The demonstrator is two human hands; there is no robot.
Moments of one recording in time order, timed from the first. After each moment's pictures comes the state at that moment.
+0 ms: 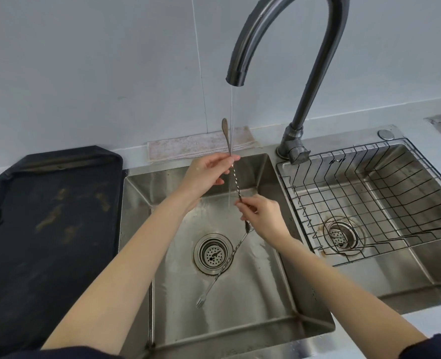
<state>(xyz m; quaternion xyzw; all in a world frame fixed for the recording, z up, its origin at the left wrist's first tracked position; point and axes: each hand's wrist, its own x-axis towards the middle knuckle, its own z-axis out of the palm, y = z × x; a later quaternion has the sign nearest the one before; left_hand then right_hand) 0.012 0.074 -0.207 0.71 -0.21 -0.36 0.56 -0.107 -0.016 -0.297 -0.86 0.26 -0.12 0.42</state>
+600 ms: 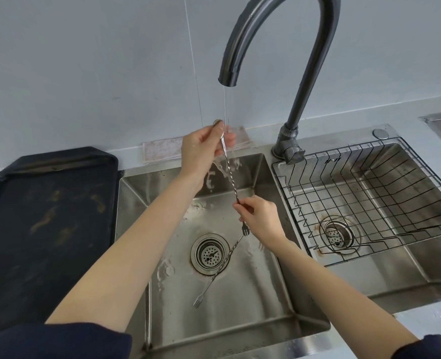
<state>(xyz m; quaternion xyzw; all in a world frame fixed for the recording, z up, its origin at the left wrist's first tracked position) 0.015 0.045 -0.189 0.69 -0.14 -0.24 0.67 -0.108 -0.014 -0.296 -0.86 0.28 -0.13 0.42</state>
